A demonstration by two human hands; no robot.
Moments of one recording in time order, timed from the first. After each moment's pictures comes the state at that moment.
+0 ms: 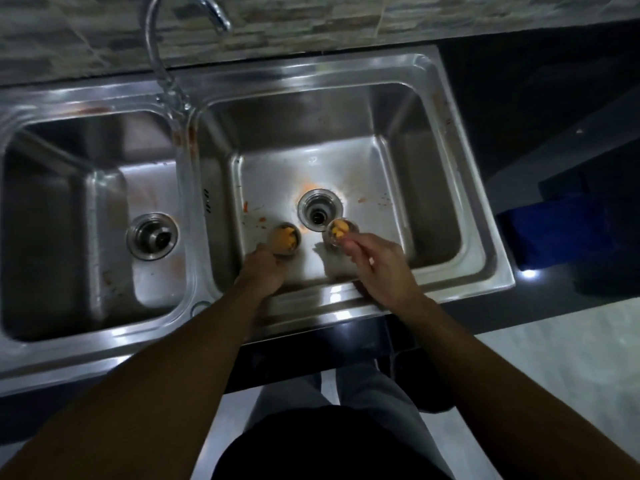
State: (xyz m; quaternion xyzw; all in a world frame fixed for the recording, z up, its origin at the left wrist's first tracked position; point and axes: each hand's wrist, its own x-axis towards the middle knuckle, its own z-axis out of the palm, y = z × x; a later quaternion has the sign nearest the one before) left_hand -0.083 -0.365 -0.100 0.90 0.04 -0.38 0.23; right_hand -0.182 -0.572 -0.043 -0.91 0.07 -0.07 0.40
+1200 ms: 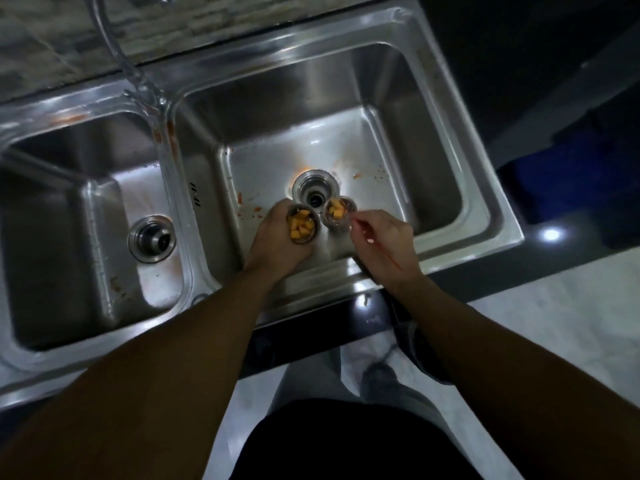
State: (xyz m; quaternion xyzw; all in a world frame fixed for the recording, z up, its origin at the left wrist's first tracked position) left_hand -0.094 -0.390 -0.091 0.89 -0.15 -0.20 0.38; right_hand -0.201 -0.572 -0.062 -0.90 0.15 -0.17 0.37
